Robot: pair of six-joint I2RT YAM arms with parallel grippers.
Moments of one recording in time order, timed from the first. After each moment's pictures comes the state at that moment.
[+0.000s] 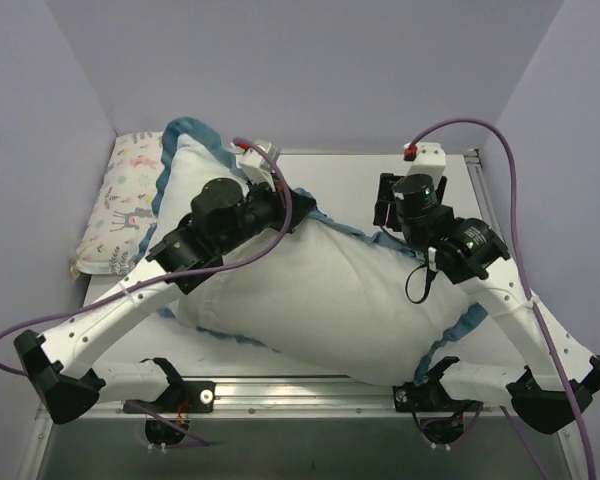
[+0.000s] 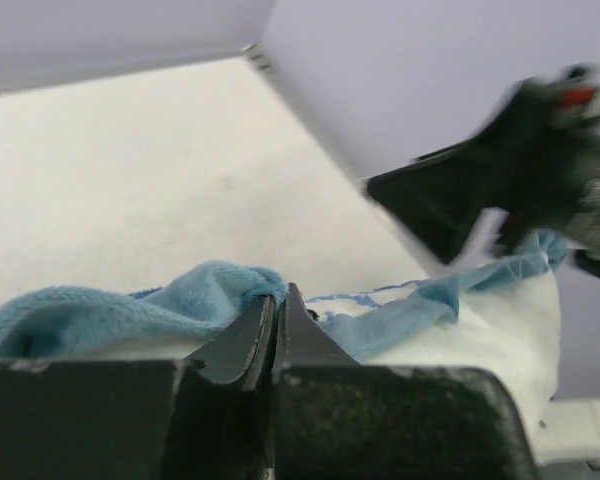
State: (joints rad) left arm -0.84 1.21 1.31 -0.14 0.01 -0.48; right arm 0.69 1.16 1.39 -0.80 0.65 0.34
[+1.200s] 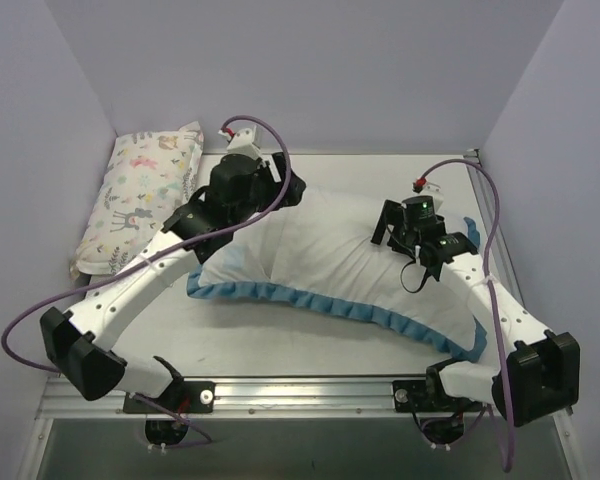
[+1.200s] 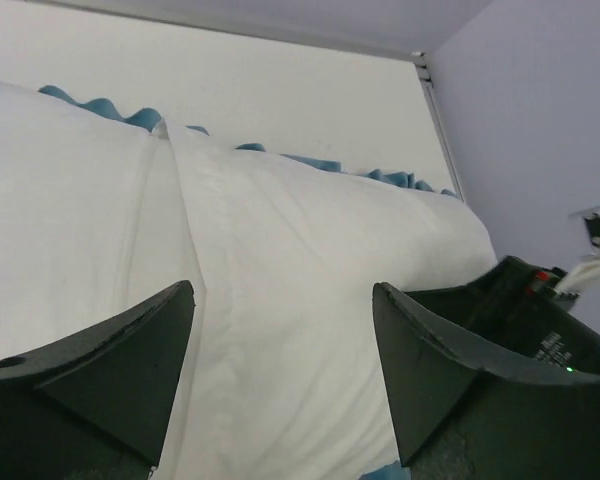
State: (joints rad) left arm -0.68 1.48 1.47 -0.35 -0.19 -0.65; right arm 0.31 1.21 0.91 -0.46 0.22 0.49
